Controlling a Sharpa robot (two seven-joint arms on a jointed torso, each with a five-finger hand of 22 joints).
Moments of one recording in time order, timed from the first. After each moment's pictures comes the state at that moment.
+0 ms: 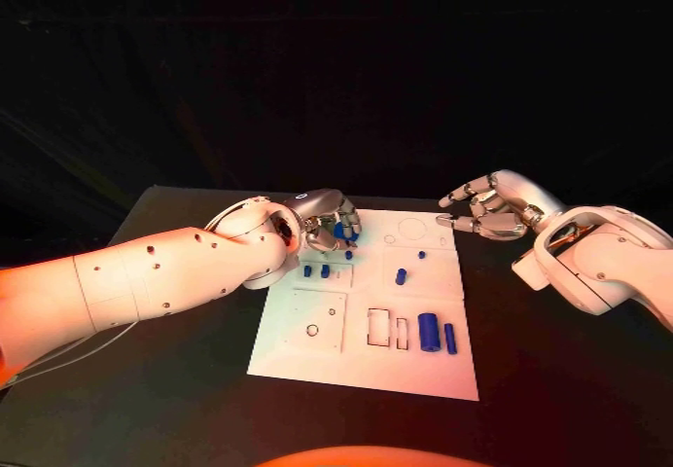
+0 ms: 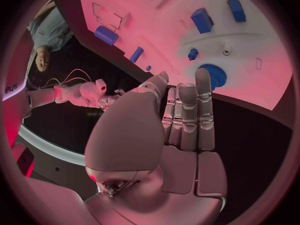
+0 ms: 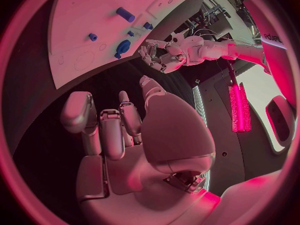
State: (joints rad) left arm 1.18 -0.72 0.01 1.45 -1.40 -0.29 -0.10; left_hand 1.50 -0.20 0.29 0.23 0.19 0.90 0.14 0.32 0.34 0.96 0.08 0.49 0.29 1.32 0.00 0.96 0.85 0.17 1.11 0.10 0.83 0.60; right arm 1.32 -0.93 -0.11 1.60 -0.99 -0.42 0.03; right_hand 1.33 -0.10 0.09 0.21 0.32 0.92 0.16 0.18 0.14 1.34 0.07 1.31 1.30 1.46 0.00 1.45 1.31 0.08 1.35 0.10 1.11 1.23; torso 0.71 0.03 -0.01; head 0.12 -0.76
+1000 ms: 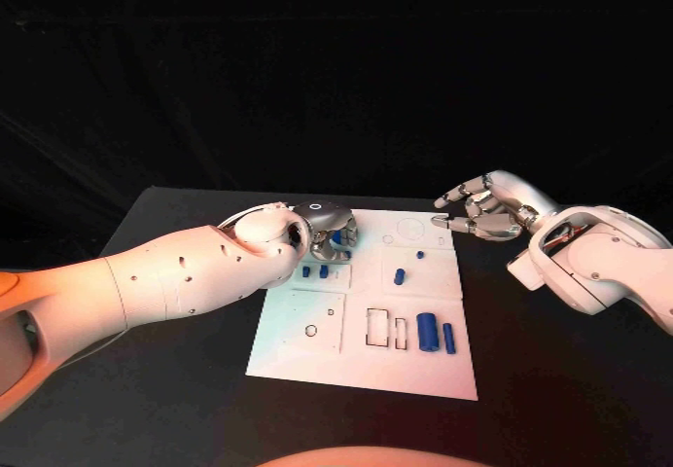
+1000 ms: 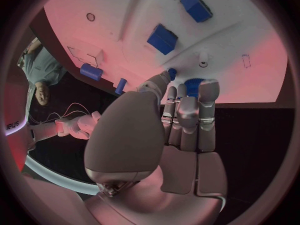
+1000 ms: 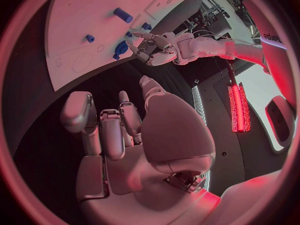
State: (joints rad) left arm 1.16 -0.62 0.01 1.30 -1.67 -0.18 -0.09; left_hand 1.51 -0.21 0.33 0.21 0.19 0.98 0.14 0.22 0.22 1.00 0.08 0.37 0.14 1.40 0.01 1.18 0.96 0.15 1.23 0.10 1.06 0.86; right arm 1.32 -0.92 -0.11 1.60 -0.99 -0.42 0.03; right_hand 1.33 -0.10 0.09 0.21 0.32 0.92 0.16 0.18 0.14 1.34 0.07 1.31 1.30 1.46 0.00 1.45 1.31 0.08 1.35 0.10 1.10 1.23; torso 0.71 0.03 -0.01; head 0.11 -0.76
